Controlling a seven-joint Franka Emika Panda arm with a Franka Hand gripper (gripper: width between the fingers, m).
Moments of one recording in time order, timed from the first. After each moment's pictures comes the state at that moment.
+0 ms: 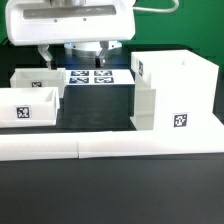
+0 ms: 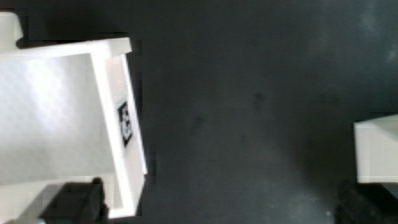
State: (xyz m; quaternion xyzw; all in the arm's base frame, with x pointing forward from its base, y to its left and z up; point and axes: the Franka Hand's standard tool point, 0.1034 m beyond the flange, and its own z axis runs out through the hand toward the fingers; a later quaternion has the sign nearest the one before) arm 0.528 -0.055 0.086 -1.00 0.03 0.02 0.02
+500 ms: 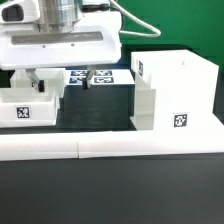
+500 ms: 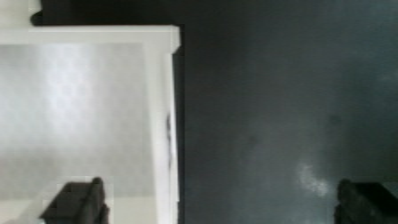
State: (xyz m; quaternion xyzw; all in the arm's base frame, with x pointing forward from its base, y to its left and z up) arm 0.530 -0.080 0.049 -1.00 -0.02 0.02 0.02
